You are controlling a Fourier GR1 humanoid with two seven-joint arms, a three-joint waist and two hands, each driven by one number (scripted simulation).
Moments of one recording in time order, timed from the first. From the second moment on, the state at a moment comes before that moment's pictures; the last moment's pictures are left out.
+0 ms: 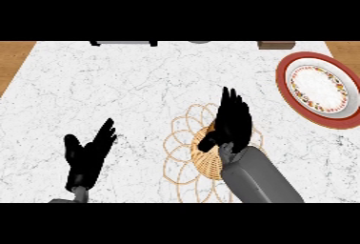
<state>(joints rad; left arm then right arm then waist) 0.01 0.17 -0.16 -1.43 0.18 0.12 0.21 -0.49 -0.06 0.49 -1.39 0.89 -0.06 1.15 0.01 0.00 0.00</state>
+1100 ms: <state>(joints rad) 0.00 0.15 -0.13 -1.42 0.16 0.09 0.21 -0.52 -0.01 0.42 -1.10 0.90 -0.05 1.09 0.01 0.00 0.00</state>
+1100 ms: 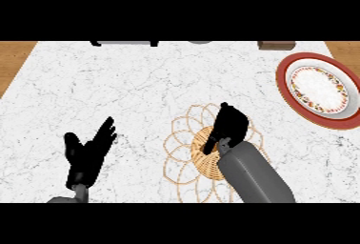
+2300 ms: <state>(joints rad) 0.04 0.14 -0.10 -1.43 0.15 0.07 0.21 -0.24 -0.17 0.61 -1.57 1.00 -0.26 0.61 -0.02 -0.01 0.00</state>
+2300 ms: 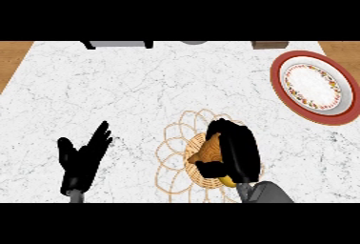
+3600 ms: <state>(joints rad) 0.02 0.12 -0.10 -1.44 0.12 0.07 0.22 -0.26 -0.40 -0.12 -1.32 0.35 -0.61 -0.04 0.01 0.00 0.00</state>
